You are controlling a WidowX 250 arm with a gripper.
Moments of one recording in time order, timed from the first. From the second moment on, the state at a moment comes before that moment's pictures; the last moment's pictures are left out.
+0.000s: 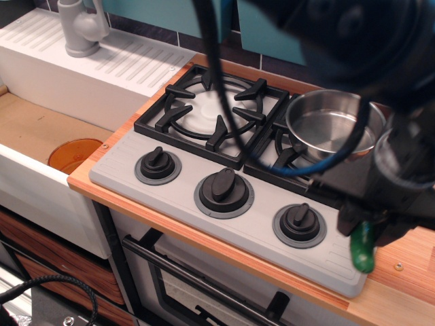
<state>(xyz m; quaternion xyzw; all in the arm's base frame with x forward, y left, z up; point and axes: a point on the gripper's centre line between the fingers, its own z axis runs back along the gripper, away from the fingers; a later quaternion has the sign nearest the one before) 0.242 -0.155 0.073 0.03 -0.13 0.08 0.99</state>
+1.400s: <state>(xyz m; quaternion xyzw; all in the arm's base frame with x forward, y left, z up) 0.364 -0.121 0.094 0.01 -0.11 0.06 0.99</state>
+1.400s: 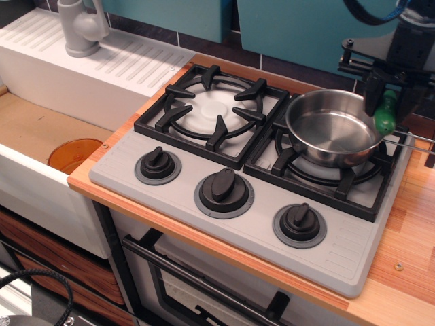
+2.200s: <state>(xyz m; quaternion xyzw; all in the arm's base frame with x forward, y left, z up) 0.379 -0.098 0.096 0.01 -0.13 0.03 0.99</state>
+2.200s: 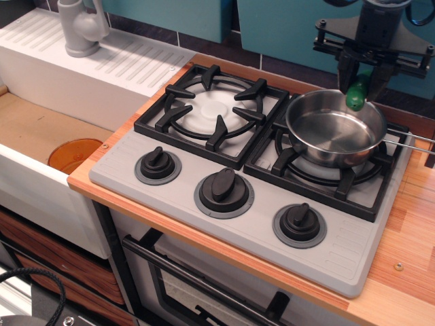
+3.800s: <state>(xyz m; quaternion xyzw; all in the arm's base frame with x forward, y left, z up) 0.353 -0.101 0.120 0.04 -0.08 0.02 1.00</state>
